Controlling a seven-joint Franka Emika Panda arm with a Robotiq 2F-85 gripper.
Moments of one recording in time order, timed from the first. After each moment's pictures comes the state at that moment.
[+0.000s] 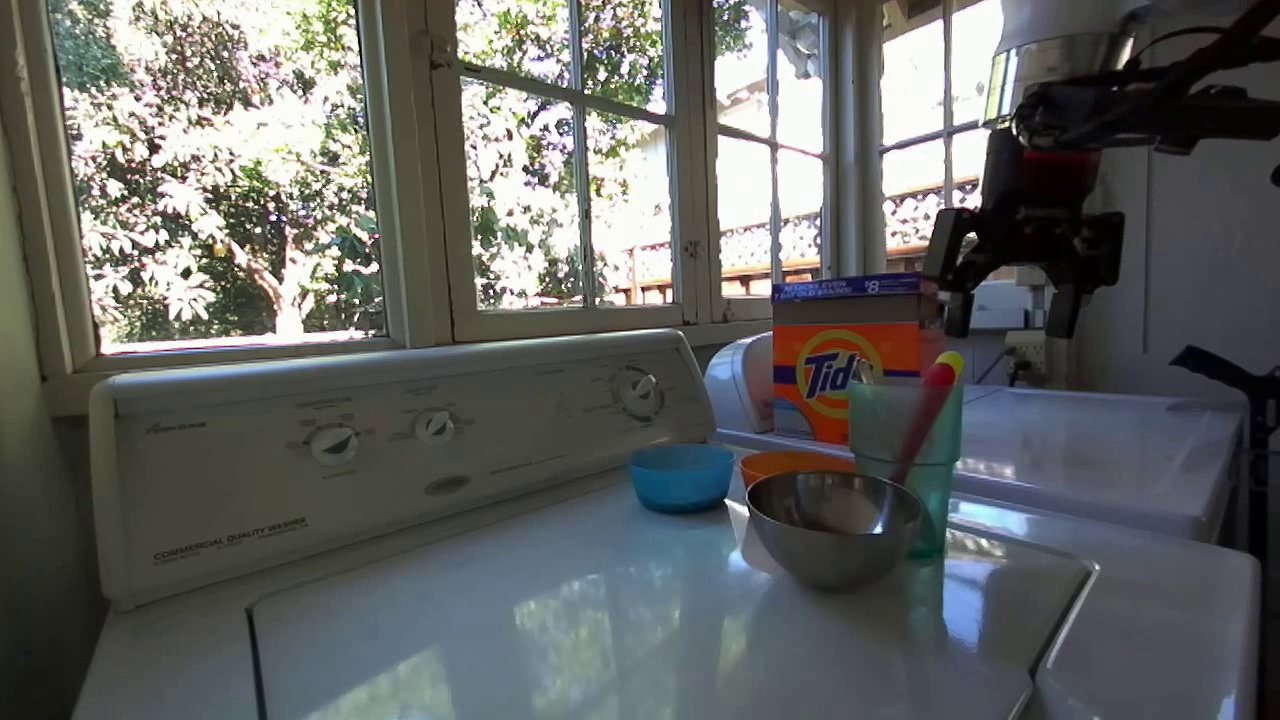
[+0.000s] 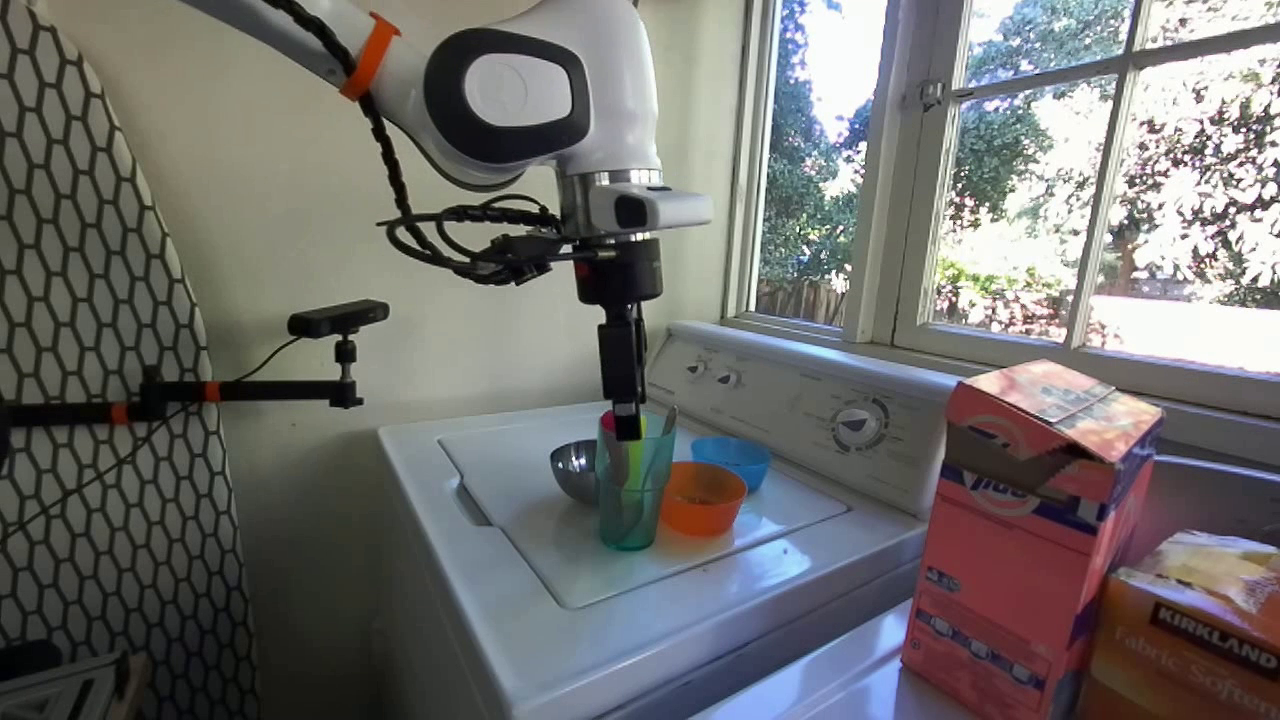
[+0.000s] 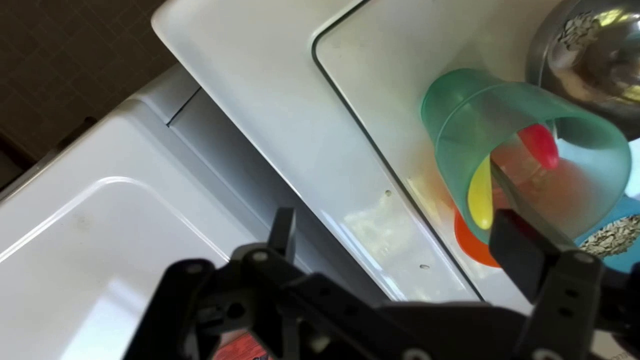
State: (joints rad) arm -0.16 -0.25 -0.02 -2.25 -0.03 2.18 0.44
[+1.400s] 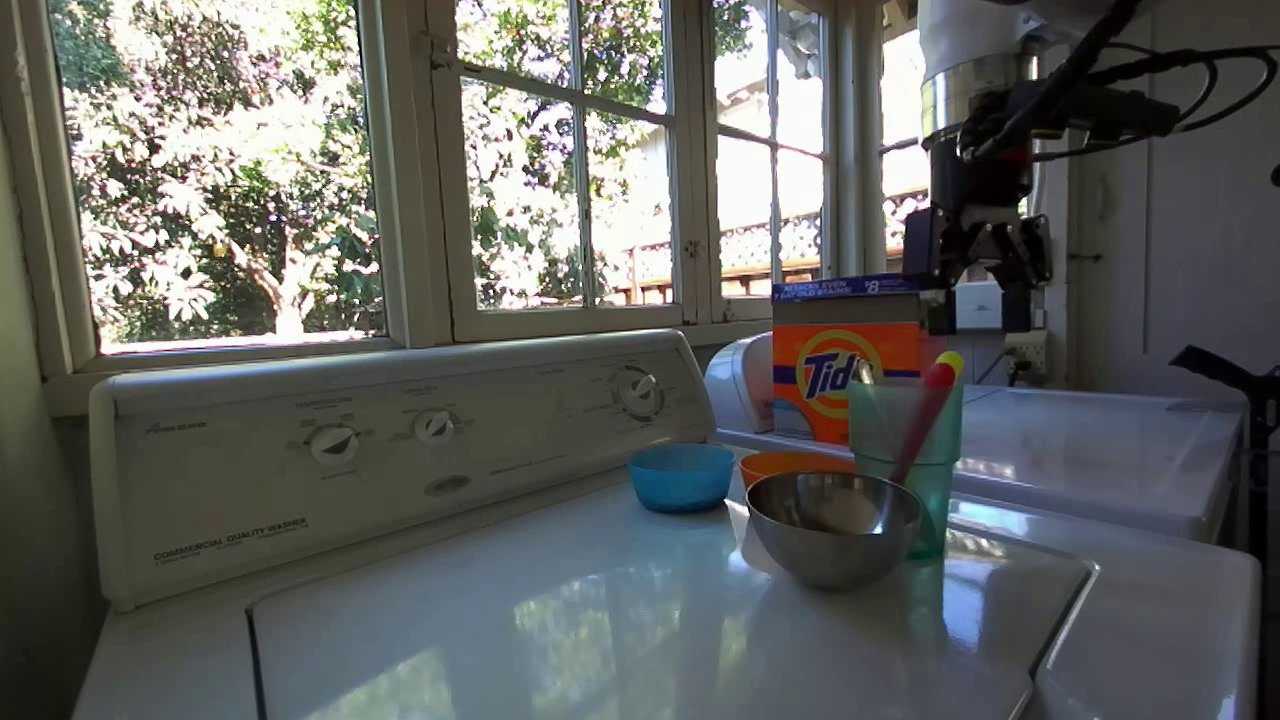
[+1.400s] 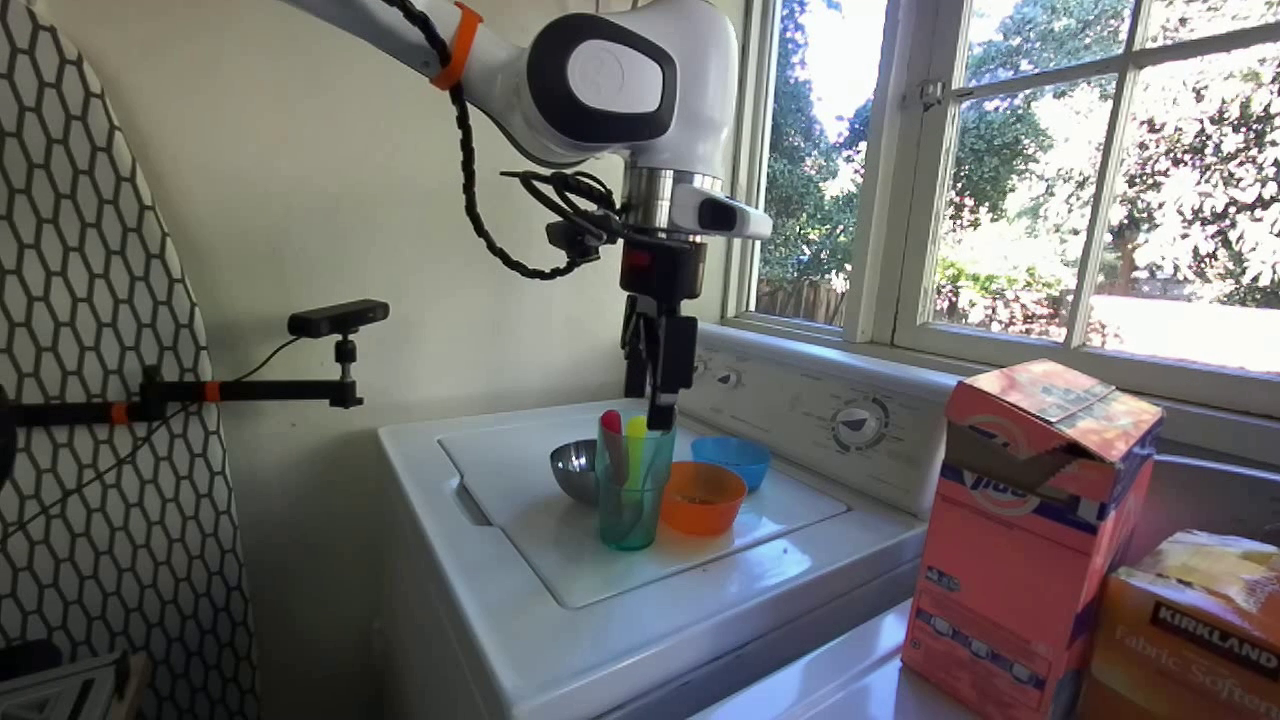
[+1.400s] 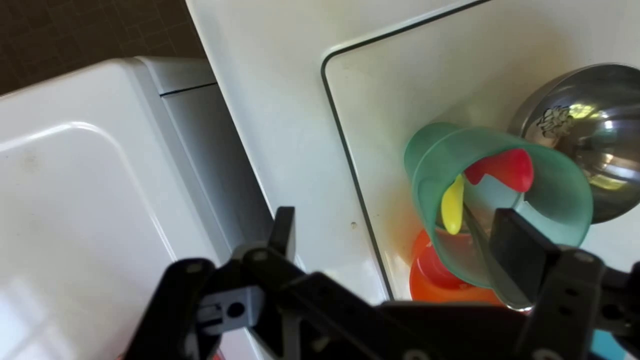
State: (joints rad) arm -0.12 -0.06 -0.07 -1.98 0.02 1.90 0.11
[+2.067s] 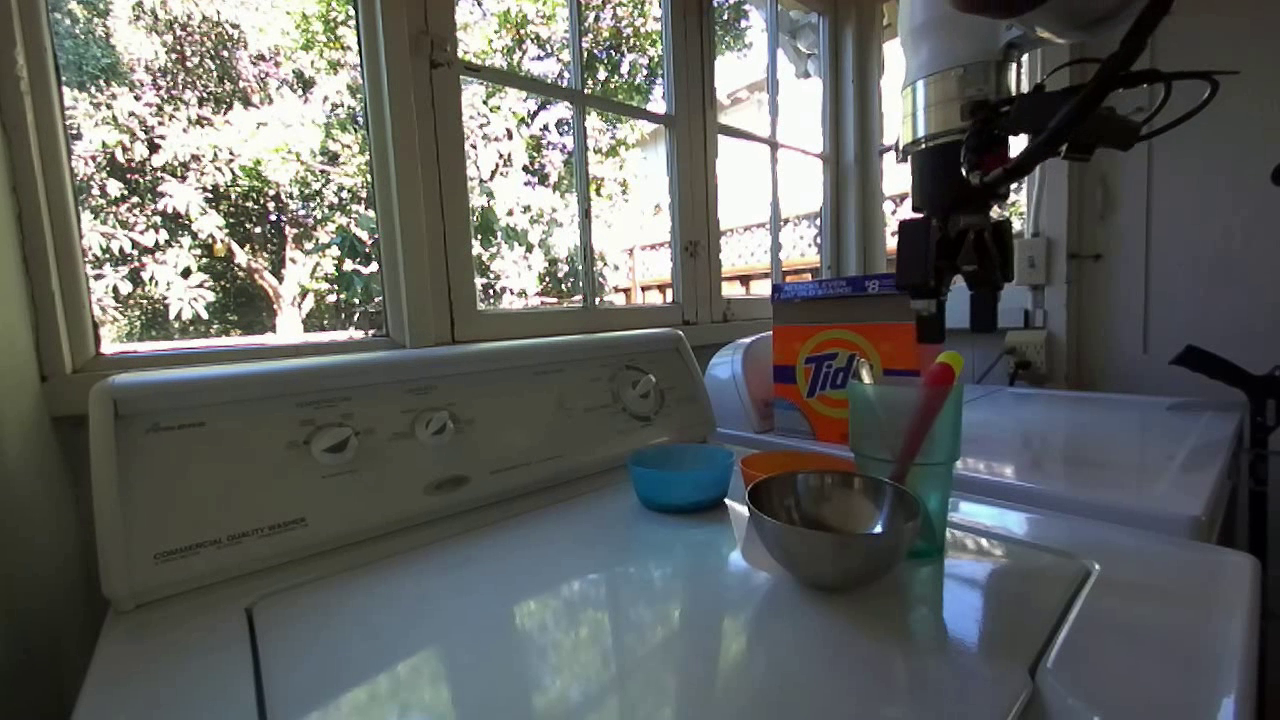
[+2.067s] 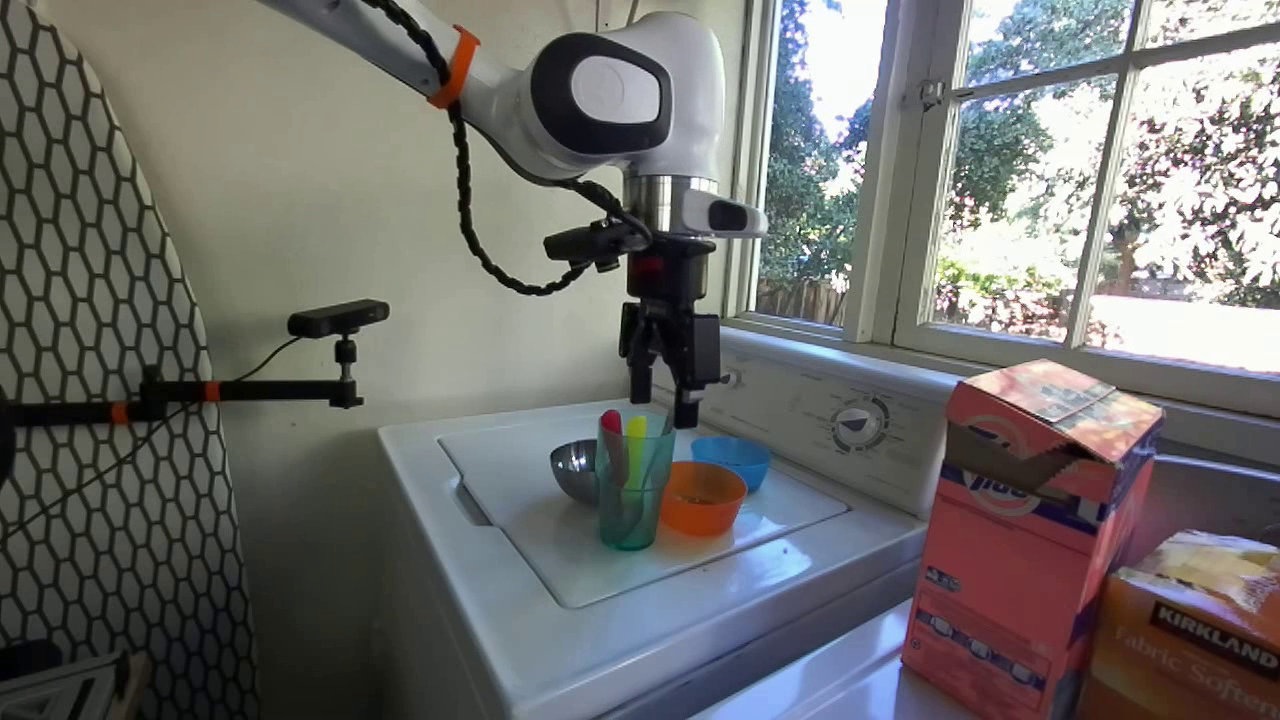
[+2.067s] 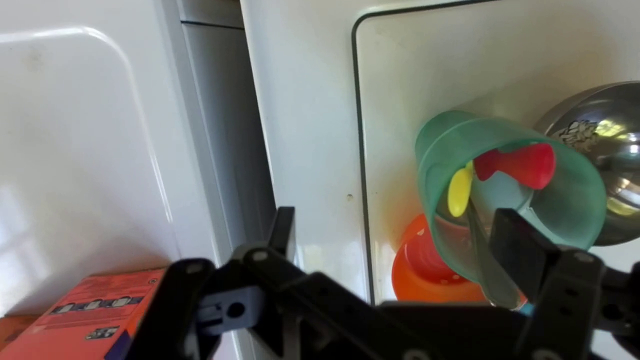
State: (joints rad) arm -0.09 -0.04 -0.06 -1.98 -0.05 1.97 -0.03
